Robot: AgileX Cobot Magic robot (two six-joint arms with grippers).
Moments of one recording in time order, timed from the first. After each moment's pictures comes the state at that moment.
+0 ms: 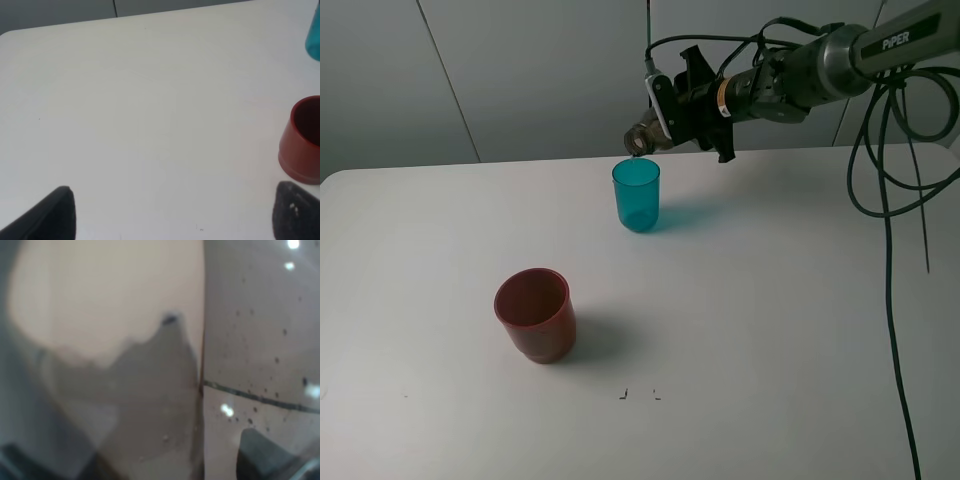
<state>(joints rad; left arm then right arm) -0.11 0.00 -0.51 0.02 1.09 0.00 0.34 2.26 -1.56 -1.04 -0.11 -0.74</state>
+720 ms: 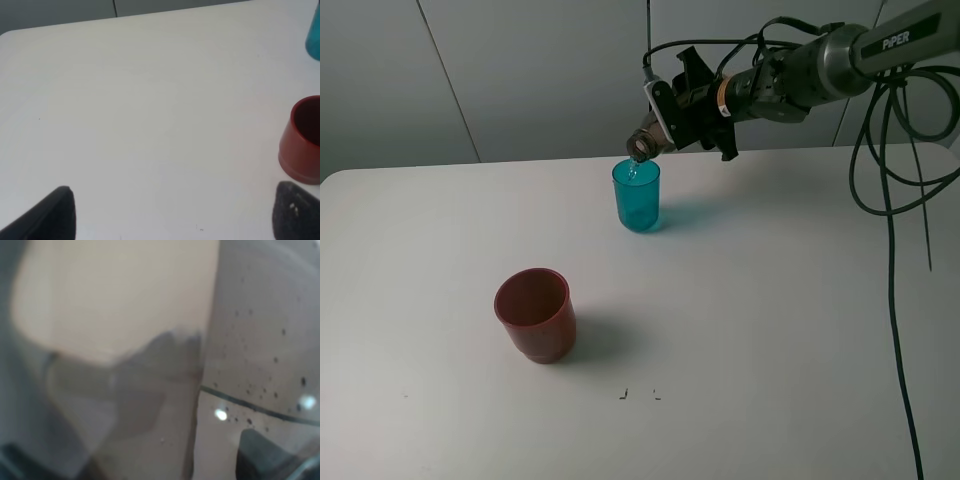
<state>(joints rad) -0.11 0.00 -0.51 0.02 1.09 0.00 0.34 2.26 -1.56 -1.04 -0.11 -0.81</state>
